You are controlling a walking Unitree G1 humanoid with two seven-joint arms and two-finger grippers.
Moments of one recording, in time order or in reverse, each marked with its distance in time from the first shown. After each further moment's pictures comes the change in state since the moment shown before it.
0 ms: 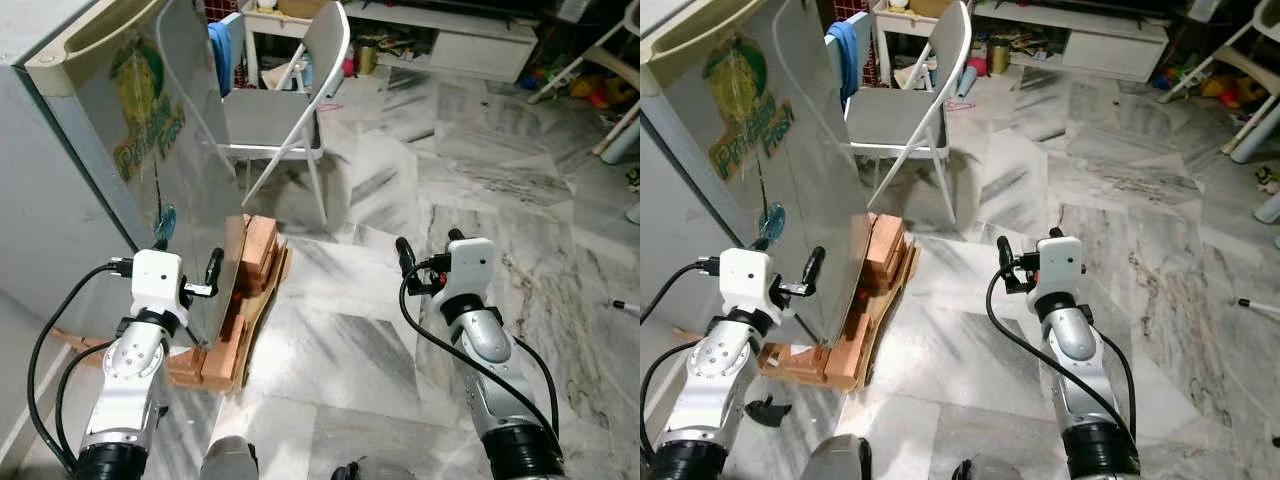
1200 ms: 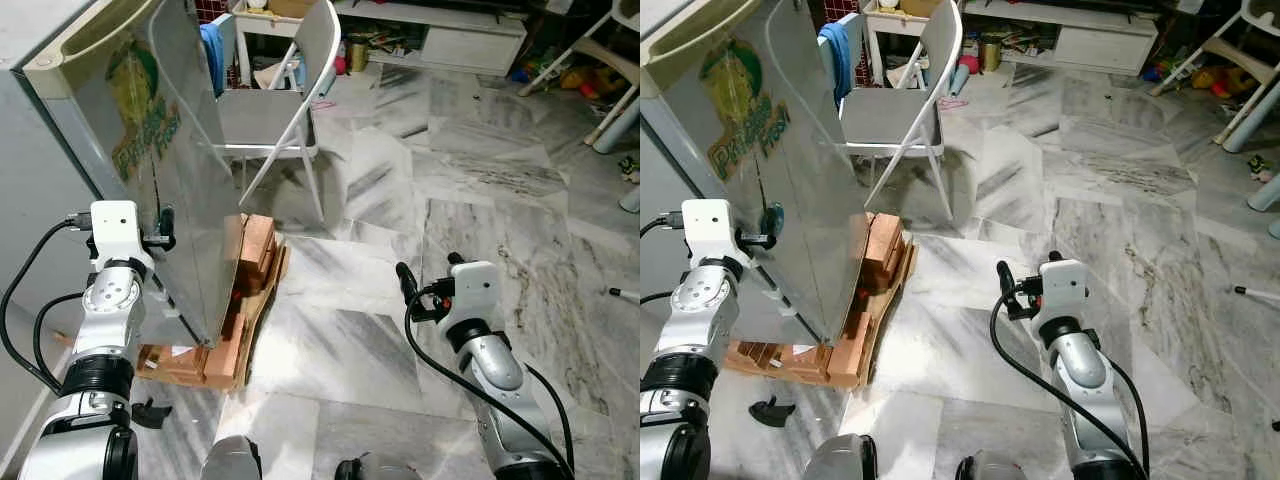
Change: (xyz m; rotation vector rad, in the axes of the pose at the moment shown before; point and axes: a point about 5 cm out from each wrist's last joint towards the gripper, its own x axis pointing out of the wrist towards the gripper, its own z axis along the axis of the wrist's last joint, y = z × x) left arm 0.055 0.057 0.010 -0.026 0.099 0.276; right arm -0.028 -0.001 -0.012 0.004 0.088 0.037
